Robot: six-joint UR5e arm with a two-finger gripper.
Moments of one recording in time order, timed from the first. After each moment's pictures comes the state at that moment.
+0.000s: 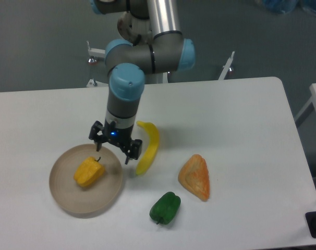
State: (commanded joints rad) arm 1.95 -1.97 -1.61 -0.95 1.33 0.53
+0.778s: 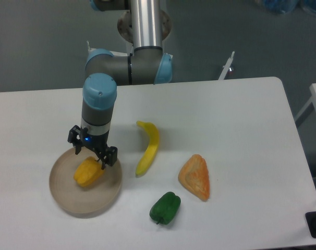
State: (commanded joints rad) arm 1.90 -2.03 -1.62 -0.87 1.34 0.58
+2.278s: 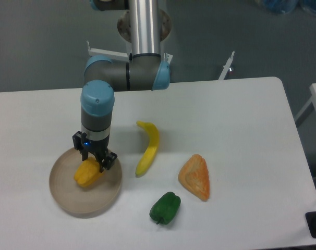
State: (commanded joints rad) arm 1.90 -2.05 -1.60 -0.87 1.38 0.62
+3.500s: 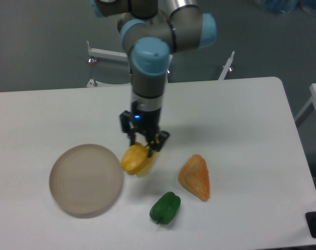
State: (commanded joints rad) arm 2.24 -1.87 -1.54 -1.06 1.38 1.02
